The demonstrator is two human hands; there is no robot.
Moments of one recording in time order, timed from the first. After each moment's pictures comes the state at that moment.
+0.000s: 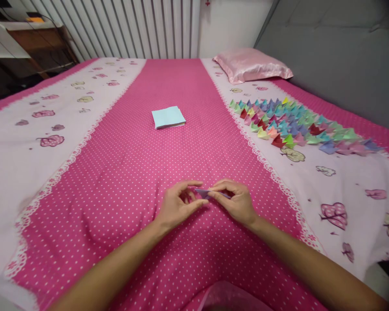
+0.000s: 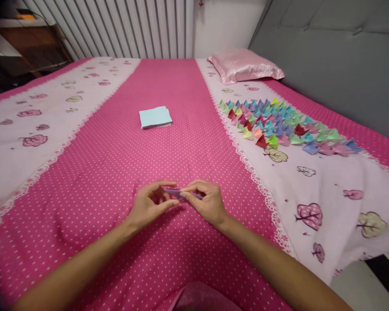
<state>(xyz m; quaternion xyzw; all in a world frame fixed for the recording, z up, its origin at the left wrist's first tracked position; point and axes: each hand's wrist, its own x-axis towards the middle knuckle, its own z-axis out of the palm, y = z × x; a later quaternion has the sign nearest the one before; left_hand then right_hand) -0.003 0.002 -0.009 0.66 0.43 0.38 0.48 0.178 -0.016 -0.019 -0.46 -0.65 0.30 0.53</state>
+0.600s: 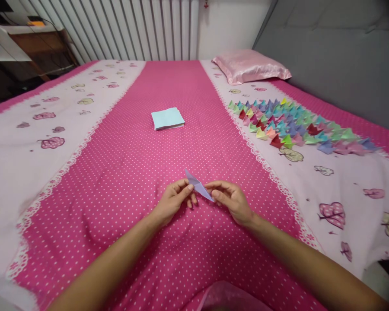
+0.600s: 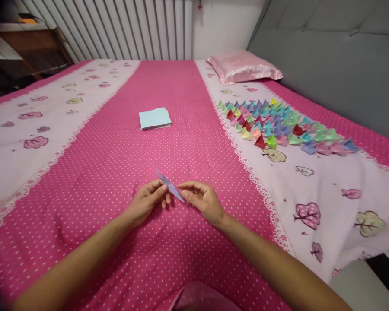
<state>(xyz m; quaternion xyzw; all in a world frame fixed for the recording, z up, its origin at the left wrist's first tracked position) -0.007 0.017 -0.018 0.51 0.37 0.35 0.69 0.177 -0.016 -0.024 -0.40 -0.52 0.55 0.51</state>
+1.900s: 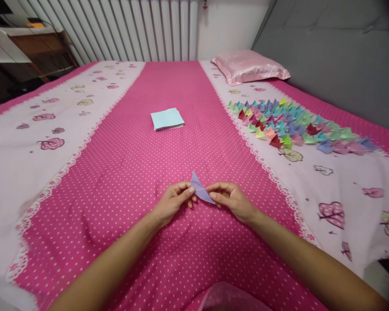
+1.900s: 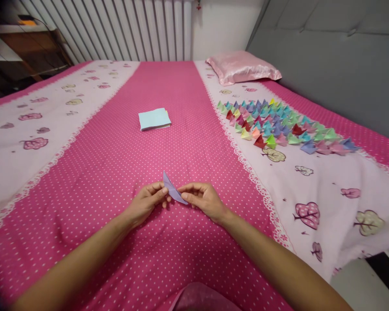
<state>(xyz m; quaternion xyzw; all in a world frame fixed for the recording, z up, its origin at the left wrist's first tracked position) -0.010 0.018 -0.020 0.50 0.36 0.34 0.71 0.182 -0.011 -0.021 -0.41 -0.52 0.59 0.46</state>
